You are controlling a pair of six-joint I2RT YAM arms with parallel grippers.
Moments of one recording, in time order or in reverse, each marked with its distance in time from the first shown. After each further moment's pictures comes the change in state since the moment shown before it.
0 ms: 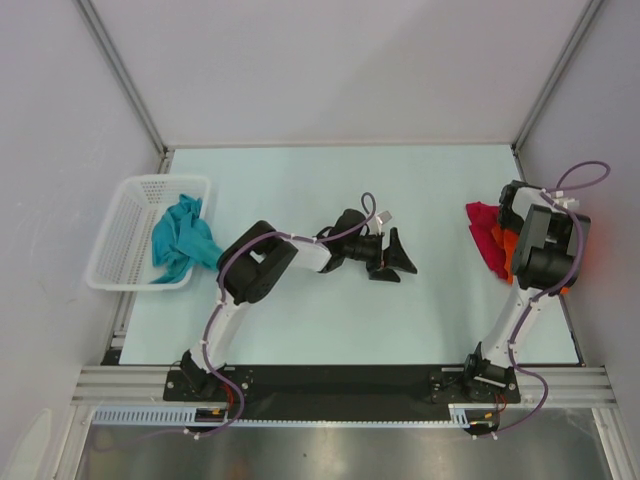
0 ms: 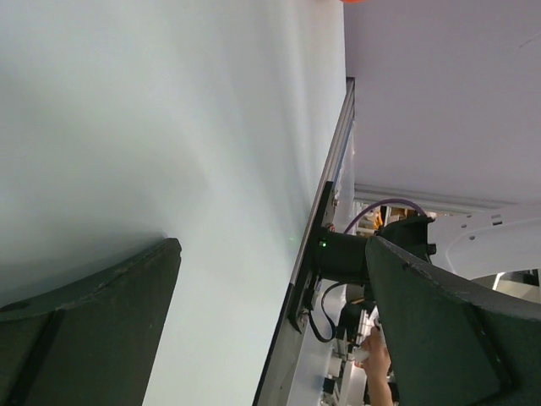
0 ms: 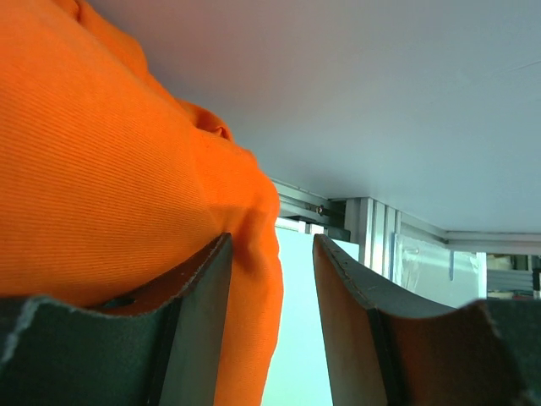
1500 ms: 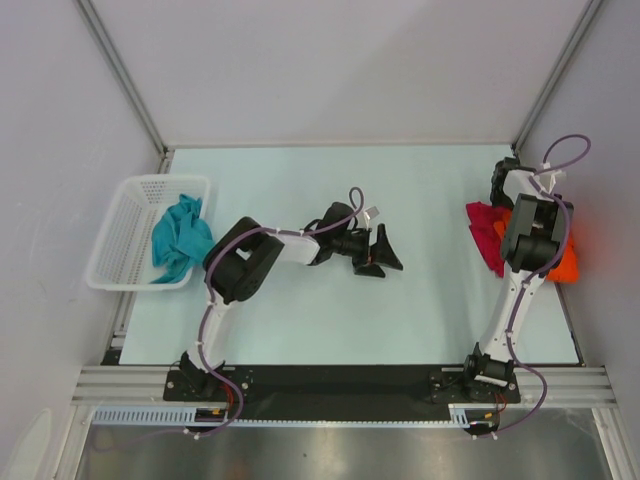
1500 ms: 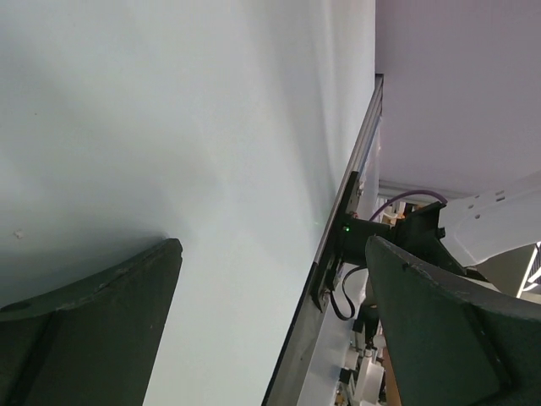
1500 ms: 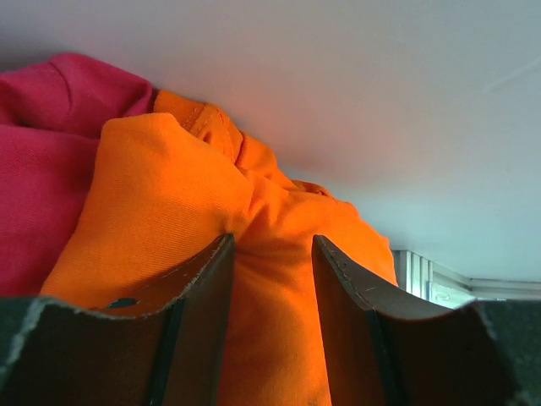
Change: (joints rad) left arm 0.068 -0.076 -0.046 -0.156 0.013 0.138; right arm 0.047 0.237 0.344 0.049 0.056 -0.127
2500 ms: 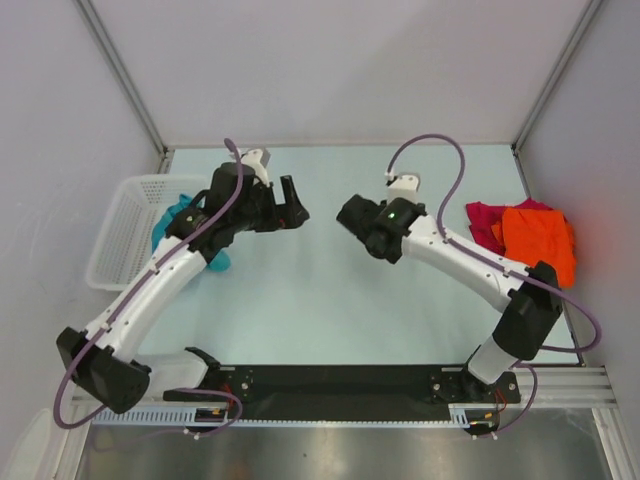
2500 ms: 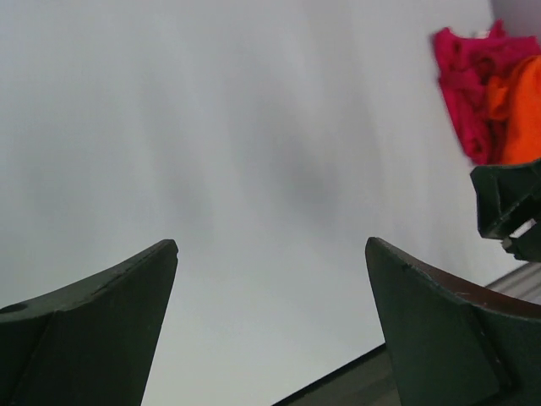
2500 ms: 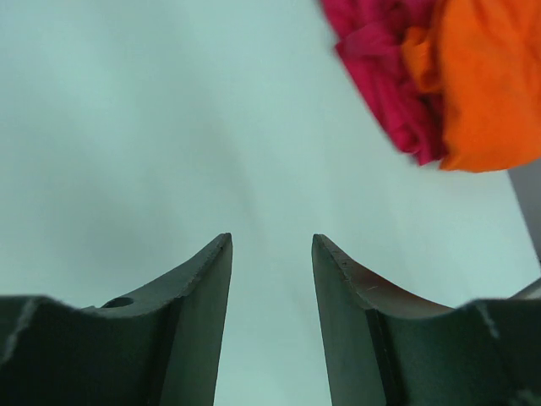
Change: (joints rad) left arm 0.204 -0.927 0.000 -0.919 -0.716 0.396; right arm 1.045 -0.670 -0.237 -0.309 -0.253 0.350
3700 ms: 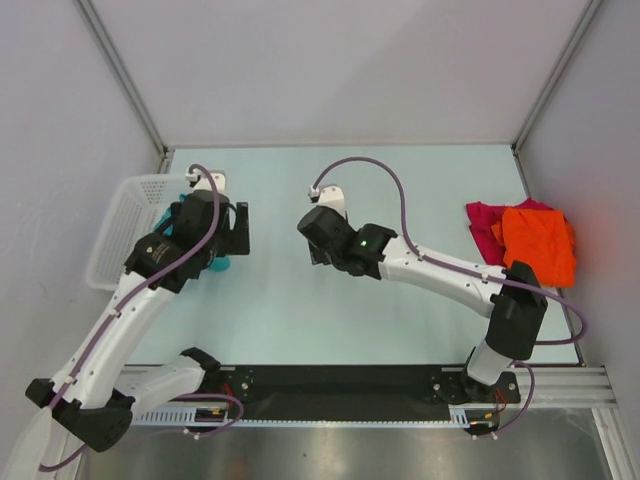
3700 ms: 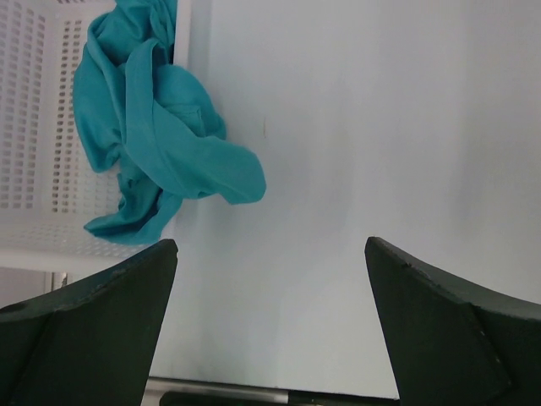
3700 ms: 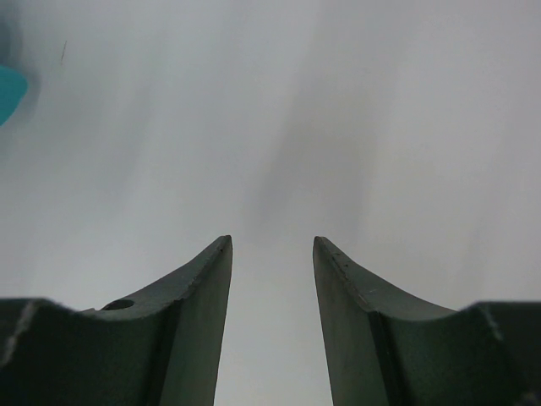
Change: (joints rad) left arm -0.002 -0.269 -0.019 -0.416 -0.568 0.214; right arm 0.237 0.053 -0.064 0.631 -0.466 -0.386
